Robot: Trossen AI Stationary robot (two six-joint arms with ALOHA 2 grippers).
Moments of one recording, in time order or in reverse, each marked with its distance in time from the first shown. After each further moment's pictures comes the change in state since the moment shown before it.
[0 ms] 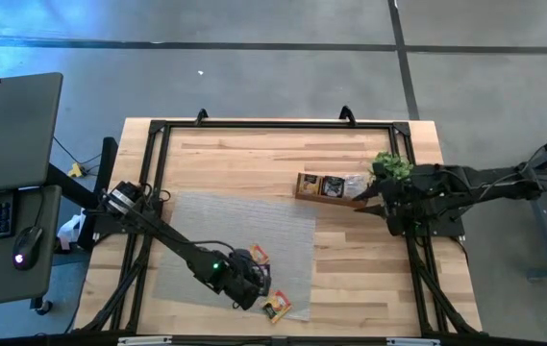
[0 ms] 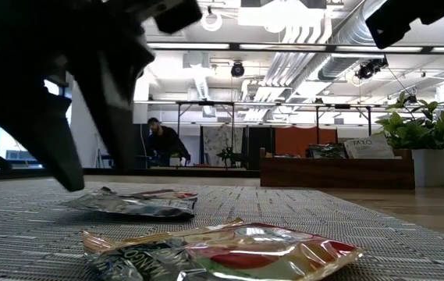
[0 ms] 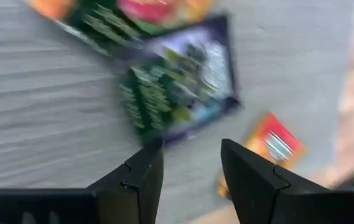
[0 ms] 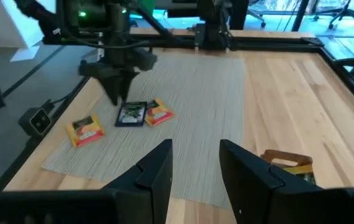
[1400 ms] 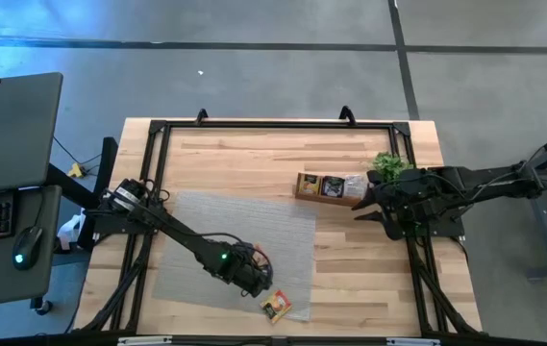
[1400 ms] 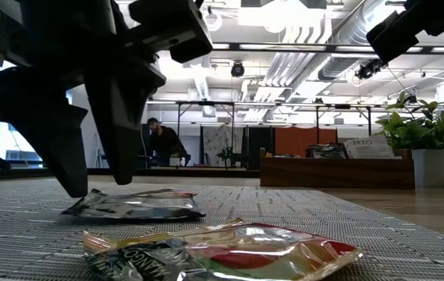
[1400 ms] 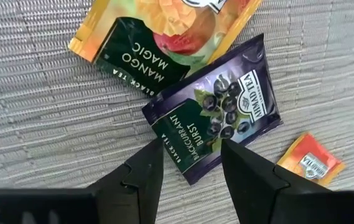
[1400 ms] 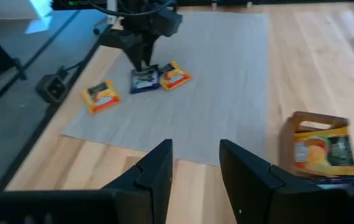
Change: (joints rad) left arm 0.079 0.015 0.026 -0.104 0.123 0.091; right arm 0.000 0.052 0.000 -0.088 -0.071 0.047
